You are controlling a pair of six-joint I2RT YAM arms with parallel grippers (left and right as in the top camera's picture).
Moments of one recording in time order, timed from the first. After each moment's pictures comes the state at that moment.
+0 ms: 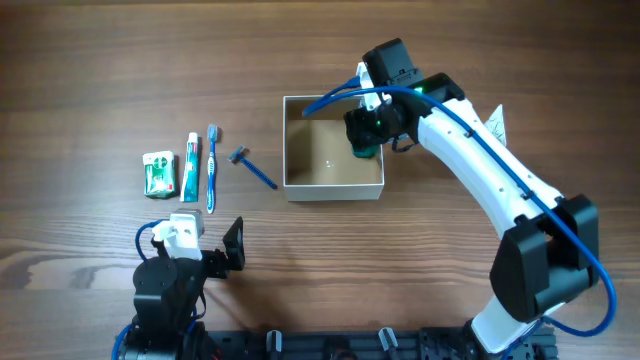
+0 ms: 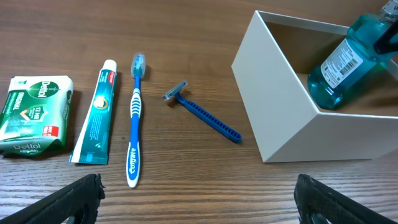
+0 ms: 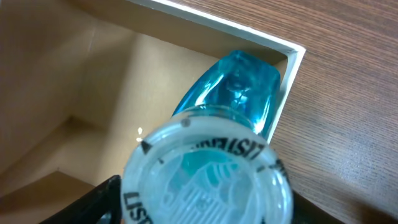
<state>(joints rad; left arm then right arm) -0.06 0.08 0.16 -0.52 0.14 -0.18 0.43 1.82 1.49 -0.88 -0.06 0.10</state>
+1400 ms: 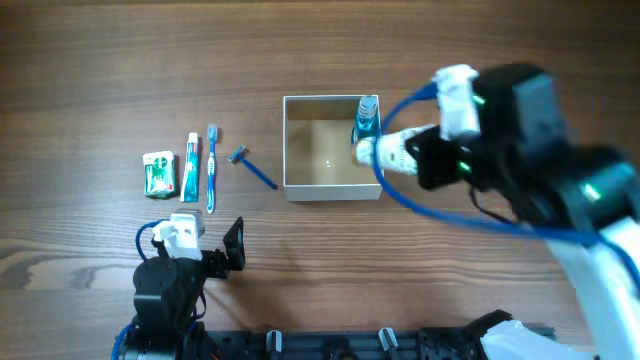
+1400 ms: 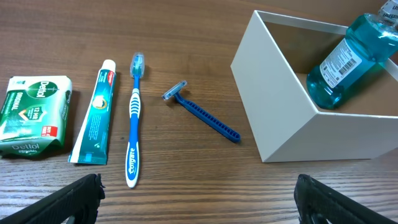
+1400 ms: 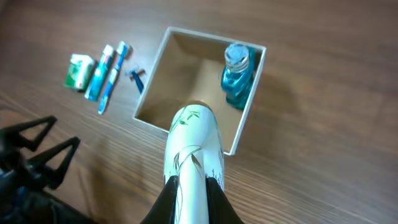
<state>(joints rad) -0.06 0.08 0.16 -0.52 0.14 -0.18 0.44 1.31 1.66 -1.27 -0.13 0.19</state>
